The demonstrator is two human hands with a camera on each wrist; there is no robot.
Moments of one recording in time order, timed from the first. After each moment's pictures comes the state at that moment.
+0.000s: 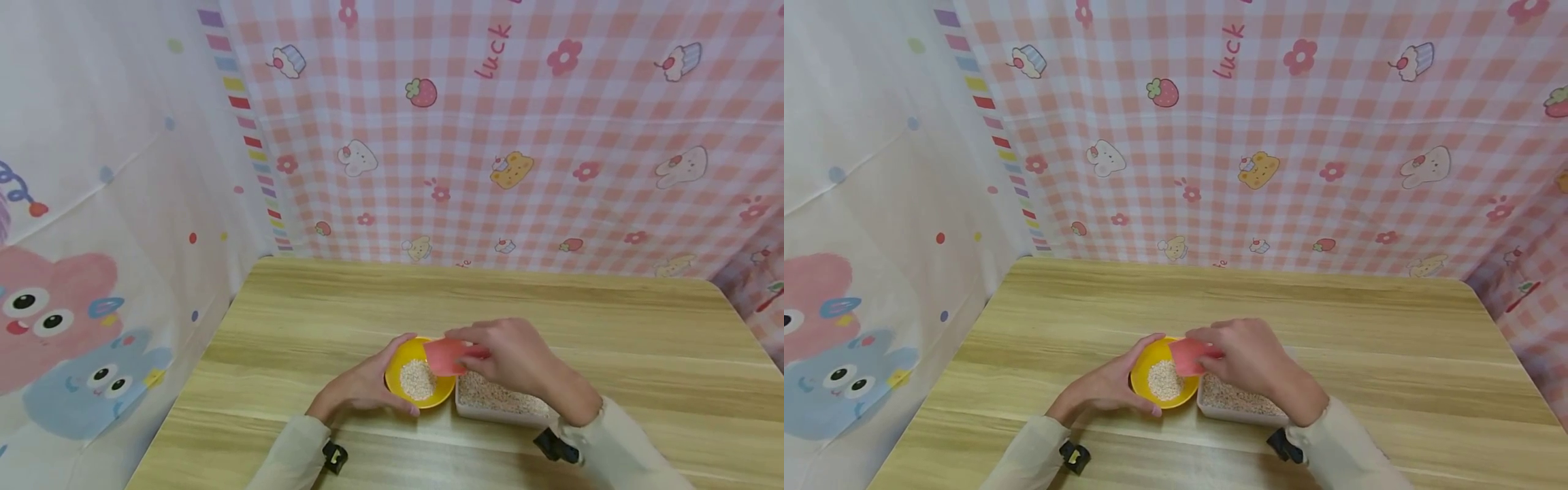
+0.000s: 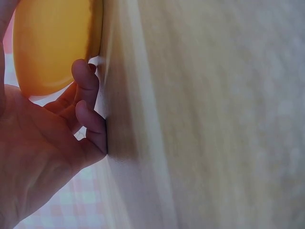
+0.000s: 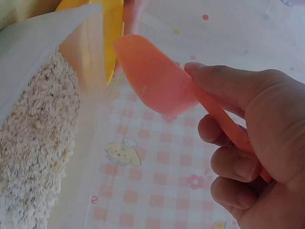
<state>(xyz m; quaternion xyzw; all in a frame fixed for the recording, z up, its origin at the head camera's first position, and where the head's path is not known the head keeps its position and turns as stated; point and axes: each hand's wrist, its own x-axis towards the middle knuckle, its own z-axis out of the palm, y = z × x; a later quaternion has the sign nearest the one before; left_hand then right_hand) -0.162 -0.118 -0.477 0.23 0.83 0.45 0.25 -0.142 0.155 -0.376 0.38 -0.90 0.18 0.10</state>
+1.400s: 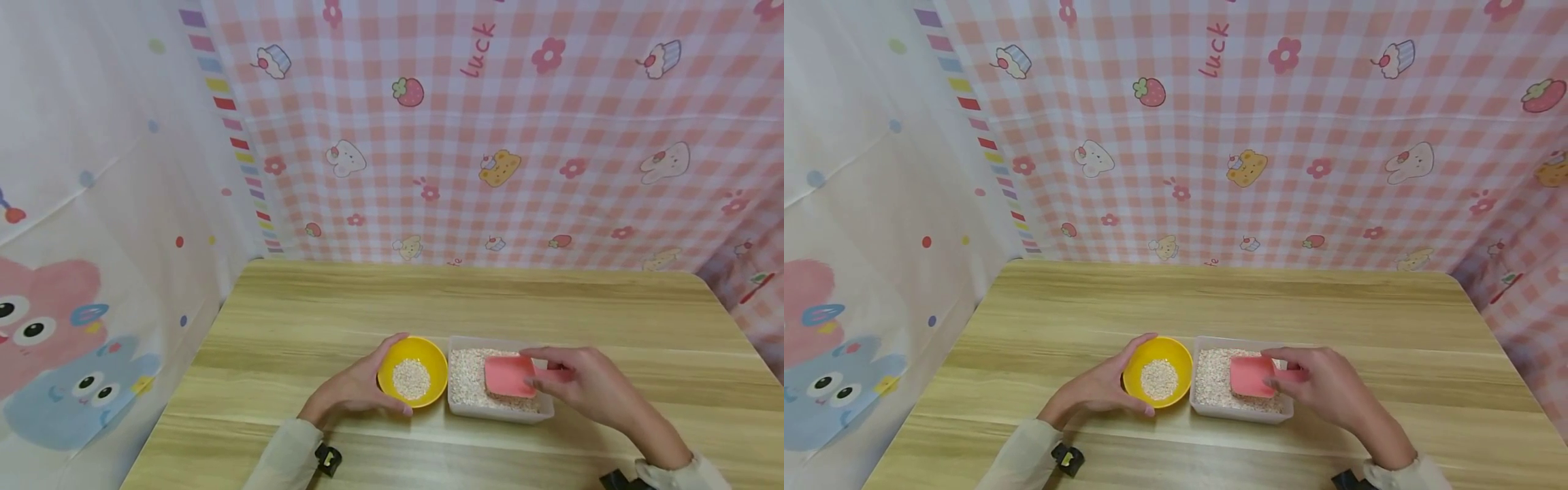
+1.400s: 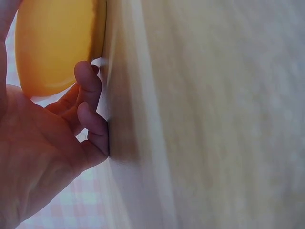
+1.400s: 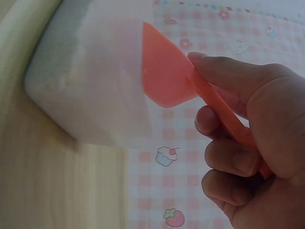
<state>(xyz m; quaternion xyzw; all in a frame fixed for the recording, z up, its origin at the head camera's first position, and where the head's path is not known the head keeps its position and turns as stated) -0.160 -0.115 -0.476 0.21 0.84 0.44 0.25 -0.101 0.255 -0.410 0.24 -0.91 0.32 0.05</state>
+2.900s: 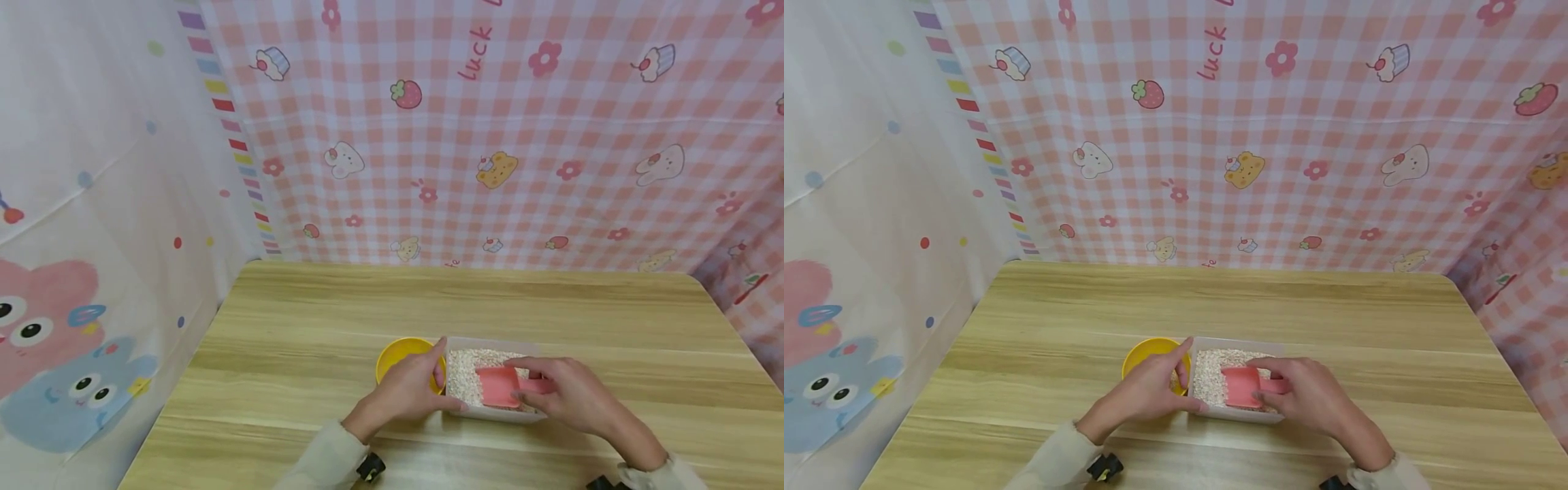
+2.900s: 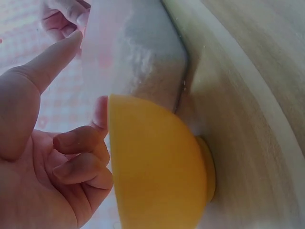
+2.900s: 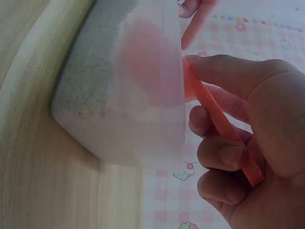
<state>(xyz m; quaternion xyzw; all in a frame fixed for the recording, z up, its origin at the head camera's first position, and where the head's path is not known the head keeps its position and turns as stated) -0.134 -0.032 -0.429 0.24 0.90 0.31 0.15 -0.102 0.243 -0.421 0.25 -0.93 0.28 0.00</state>
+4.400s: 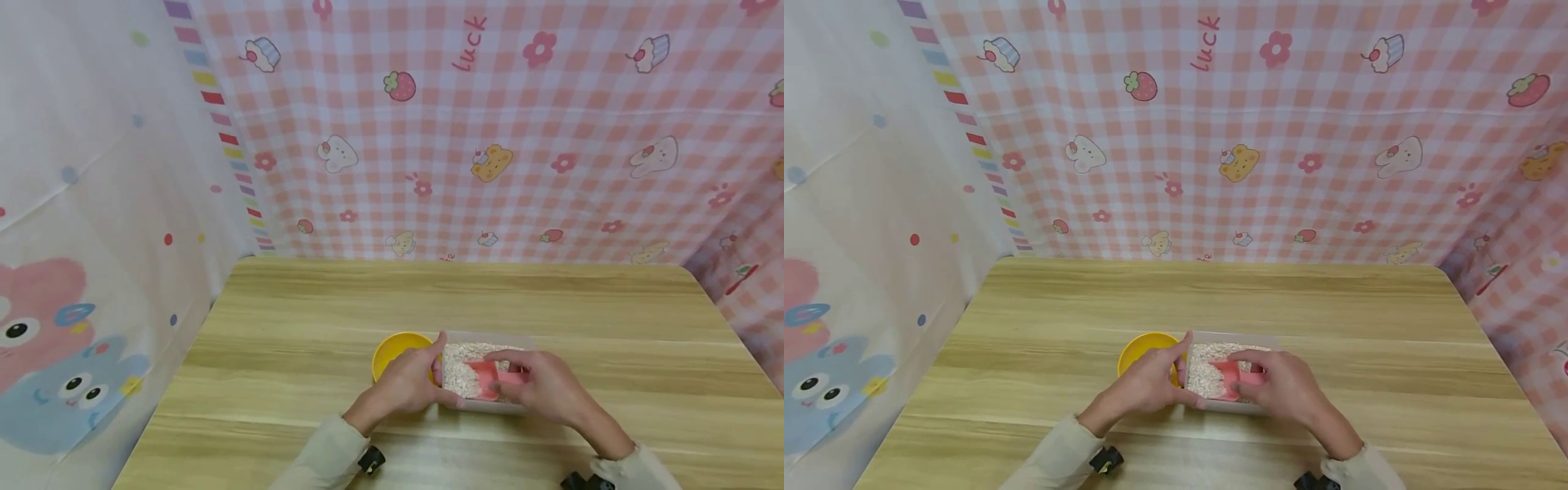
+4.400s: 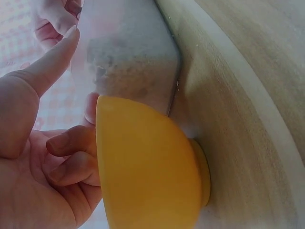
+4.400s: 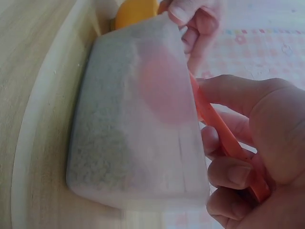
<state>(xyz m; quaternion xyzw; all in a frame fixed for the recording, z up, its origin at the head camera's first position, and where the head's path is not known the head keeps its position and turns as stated) -0.138 -0.025 -0.431 0.22 0.90 0.32 0.19 -0.103 0.218 -0.429 0.16 -0.93 0.33 -0.03</state>
